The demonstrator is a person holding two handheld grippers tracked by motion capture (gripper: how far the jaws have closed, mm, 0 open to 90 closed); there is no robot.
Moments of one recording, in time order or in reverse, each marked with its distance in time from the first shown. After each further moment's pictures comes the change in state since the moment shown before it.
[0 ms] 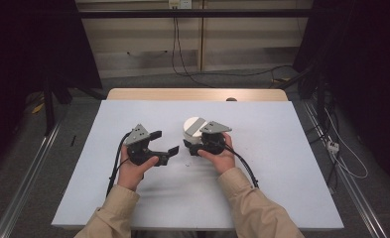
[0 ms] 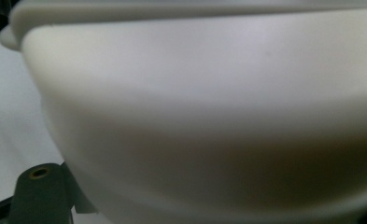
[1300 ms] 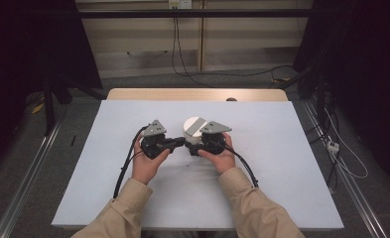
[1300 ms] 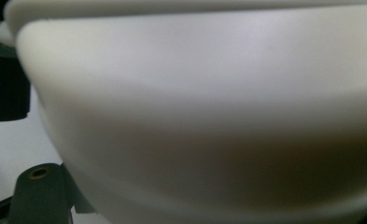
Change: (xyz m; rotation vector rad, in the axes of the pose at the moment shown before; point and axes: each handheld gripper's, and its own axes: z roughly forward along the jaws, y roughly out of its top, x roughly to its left) left arm -0.007 0.013 0.035 0.144 -0.062 0.027; right arm -0.001 -0.001 0.001 0.002 0.007 -0.004
